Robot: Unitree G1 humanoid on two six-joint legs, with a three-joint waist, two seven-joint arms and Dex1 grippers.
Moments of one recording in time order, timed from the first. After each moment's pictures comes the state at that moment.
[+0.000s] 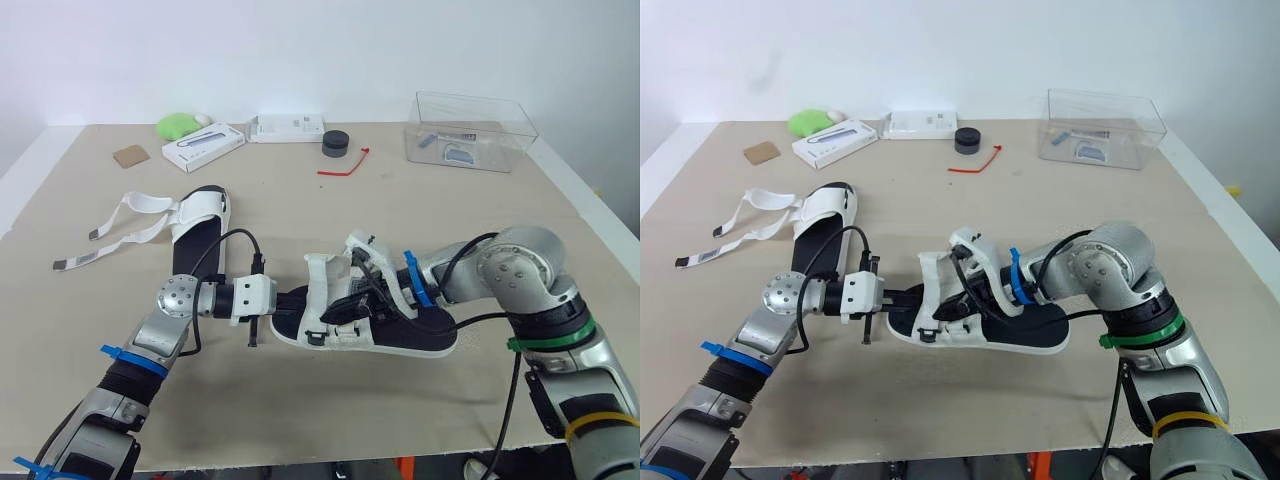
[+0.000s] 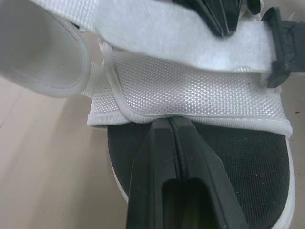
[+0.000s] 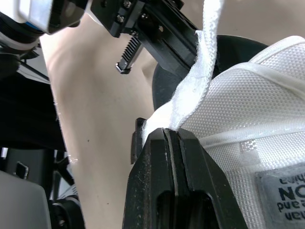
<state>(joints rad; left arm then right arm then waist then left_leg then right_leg) -0.47 0.50 -0.26 0.24 -0.13 -0.31 -1.19 -0.84 -0.64 0.27 -0.22 1.03 1.50 0.56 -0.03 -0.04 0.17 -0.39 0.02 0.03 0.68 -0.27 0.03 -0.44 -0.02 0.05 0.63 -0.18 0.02</state>
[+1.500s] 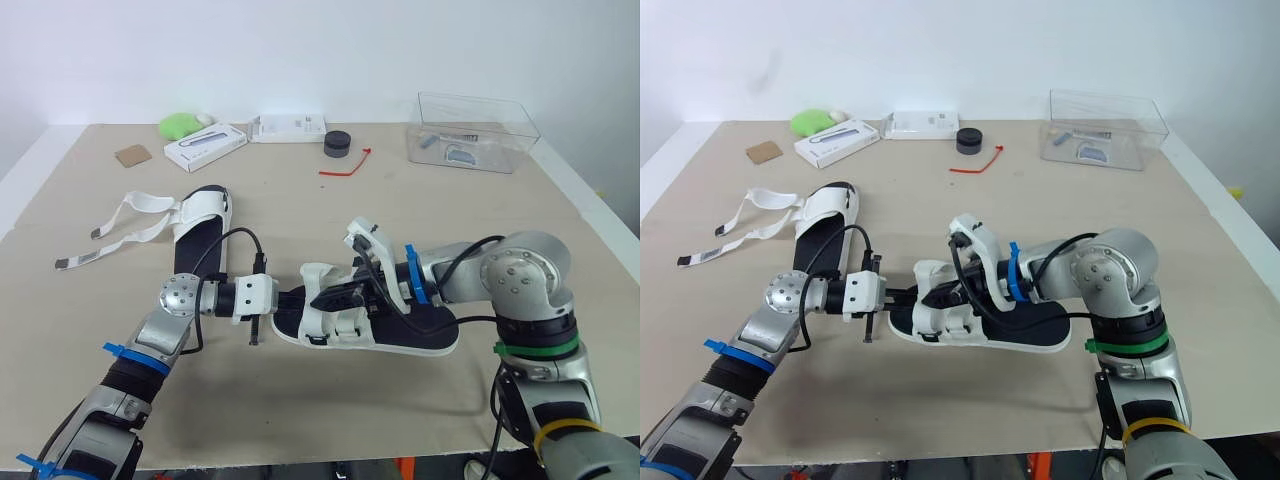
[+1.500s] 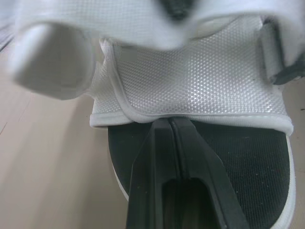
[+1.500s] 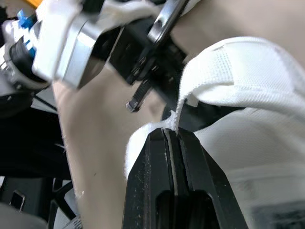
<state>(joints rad) -0.49 0.49 -0.26 0.26 -0.12 -0.33 -1.18 -0.78 -0.48 0.07 -0.30 1.00 1.60 0.49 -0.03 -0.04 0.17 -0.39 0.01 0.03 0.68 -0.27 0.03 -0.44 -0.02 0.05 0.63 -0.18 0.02</state>
